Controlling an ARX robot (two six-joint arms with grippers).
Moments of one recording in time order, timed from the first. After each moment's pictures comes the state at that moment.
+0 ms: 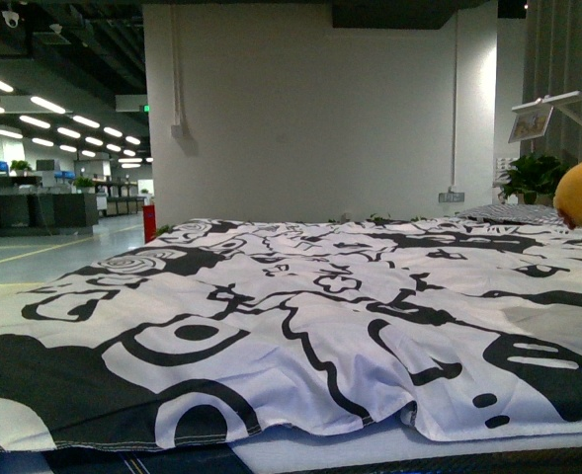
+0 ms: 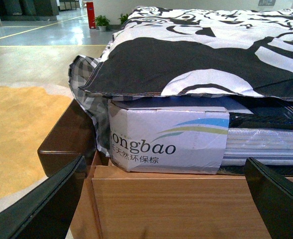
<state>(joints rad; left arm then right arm) 0.00 0.00 0.01 0.00 0.00 0.00 -0.48 0.83 0.51 0.71 -0.54 0.43</state>
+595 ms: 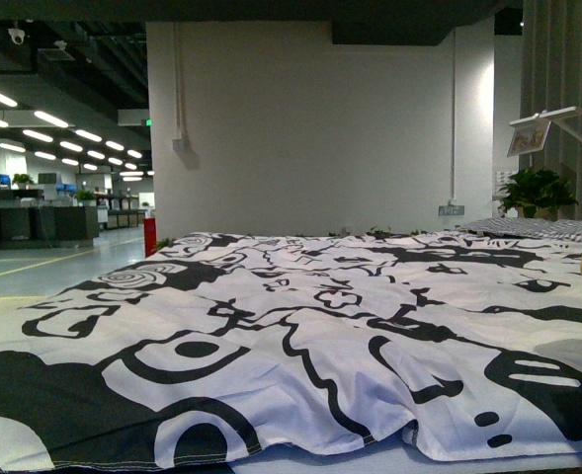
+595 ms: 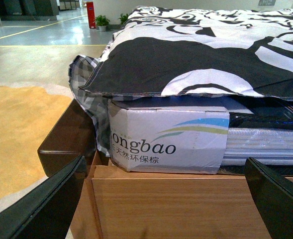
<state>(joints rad) 0.00 0.00 0.01 0.00 0.00 0.00 -0.60 0.63 0.38 0.61 -0.66 0.52</state>
